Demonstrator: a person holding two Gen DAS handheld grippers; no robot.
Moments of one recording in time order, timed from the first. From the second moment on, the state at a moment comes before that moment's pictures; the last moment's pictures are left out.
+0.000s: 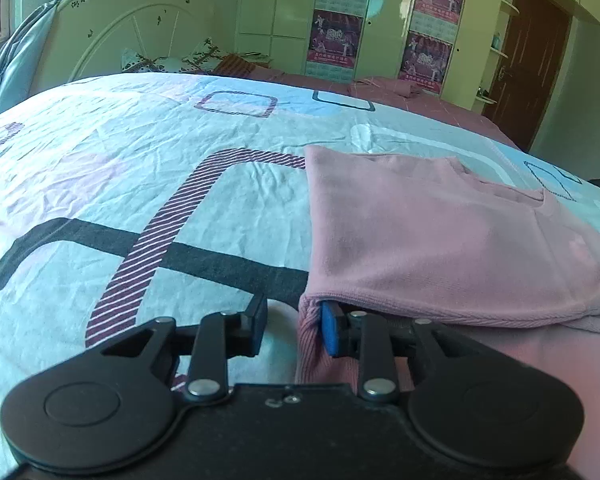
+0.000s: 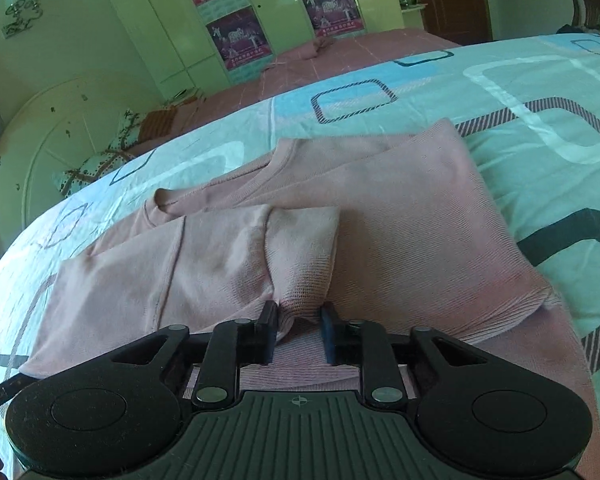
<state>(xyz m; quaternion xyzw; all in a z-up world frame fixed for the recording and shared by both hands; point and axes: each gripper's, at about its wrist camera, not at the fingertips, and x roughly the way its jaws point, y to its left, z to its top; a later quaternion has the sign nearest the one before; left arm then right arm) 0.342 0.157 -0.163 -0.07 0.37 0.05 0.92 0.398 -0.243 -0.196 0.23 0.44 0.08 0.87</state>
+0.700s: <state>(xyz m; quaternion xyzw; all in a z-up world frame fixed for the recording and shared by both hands) 0.432 0.162 -0.158 -0.16 0.37 0.06 0.91 0.465 -0.248 -0.217 0.28 0.44 0.08 0.85</state>
